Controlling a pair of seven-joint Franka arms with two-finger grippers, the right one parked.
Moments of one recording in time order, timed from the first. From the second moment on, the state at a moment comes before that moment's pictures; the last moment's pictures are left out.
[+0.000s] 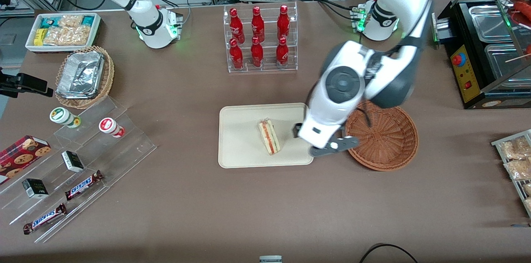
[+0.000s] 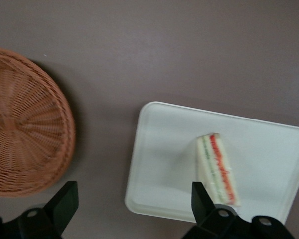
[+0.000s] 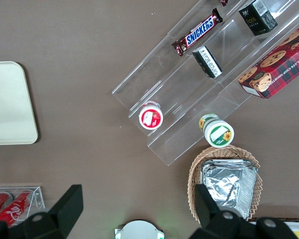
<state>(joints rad) -0.47 0.52 -0.05 -1.31 -0.01 1.77 -0.70</state>
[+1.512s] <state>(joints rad) 0.04 0.04 -0.09 -1.56 -0.01 1.47 0.11</state>
